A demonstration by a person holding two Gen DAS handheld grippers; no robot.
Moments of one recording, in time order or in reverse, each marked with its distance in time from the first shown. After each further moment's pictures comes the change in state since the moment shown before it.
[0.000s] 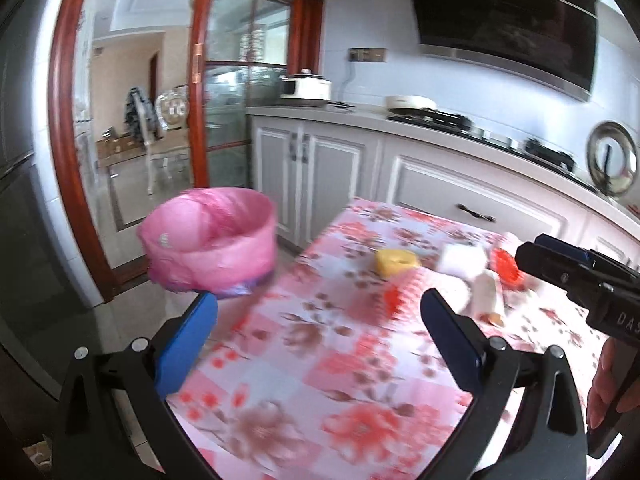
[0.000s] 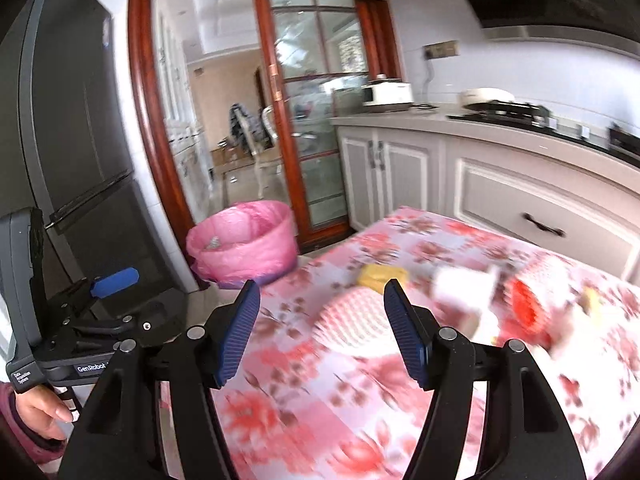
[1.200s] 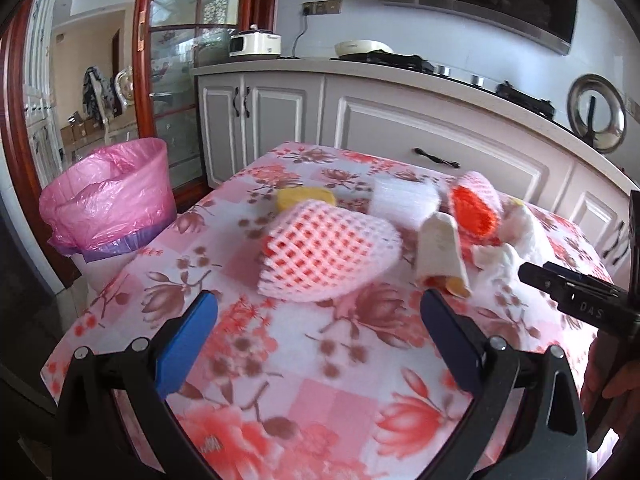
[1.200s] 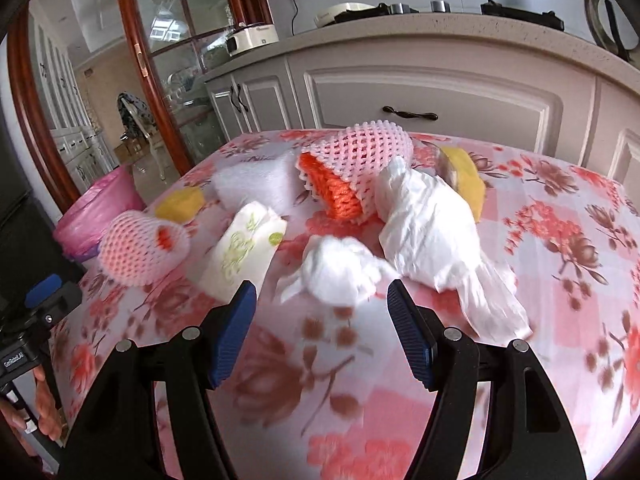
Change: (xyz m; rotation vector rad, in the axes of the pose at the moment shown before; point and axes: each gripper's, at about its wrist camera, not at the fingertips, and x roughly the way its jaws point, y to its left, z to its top) left arm 0.107 -0.095 -0.044 0.026 0.136 -0.086; right arm 0.053 -0.186 -0.077 0.232 0.190 -0.269
